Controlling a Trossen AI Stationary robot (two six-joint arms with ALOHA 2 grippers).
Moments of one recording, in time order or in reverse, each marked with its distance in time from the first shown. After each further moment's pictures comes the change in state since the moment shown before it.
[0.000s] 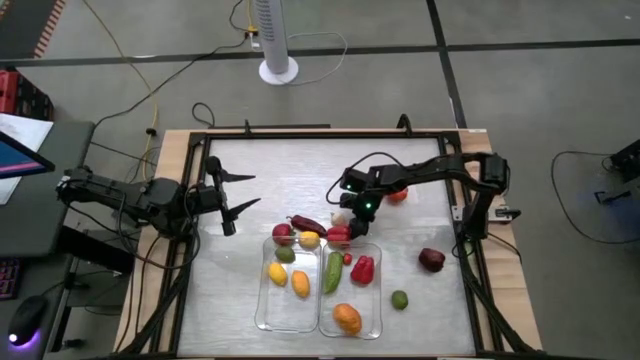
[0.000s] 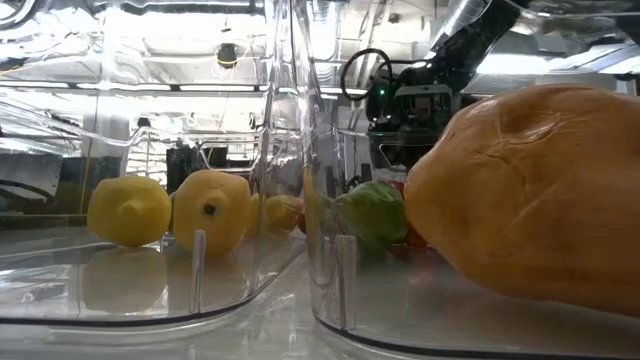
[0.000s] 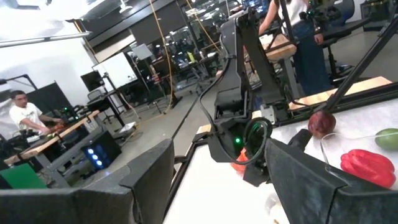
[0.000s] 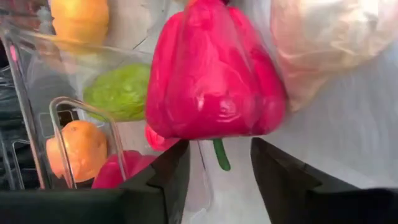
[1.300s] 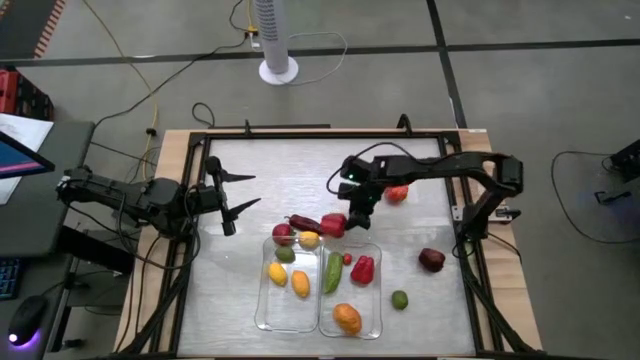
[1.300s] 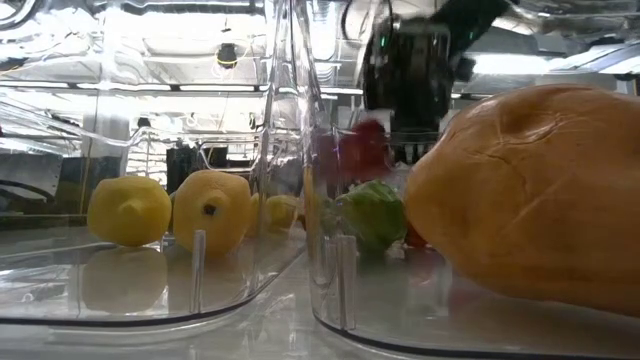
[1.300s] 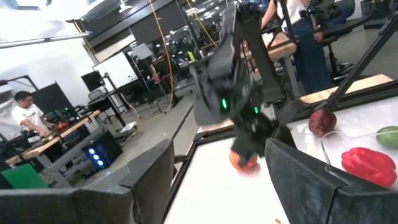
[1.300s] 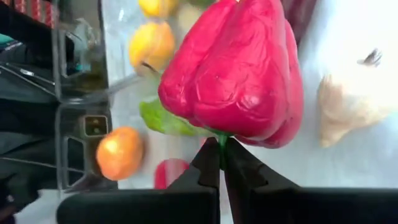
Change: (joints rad) left arm 0.000 0.000 0.000 -0.003 -0.003 0.006; right arm 0.016 -0.129 0.112 -0.095 0.003 -0.053
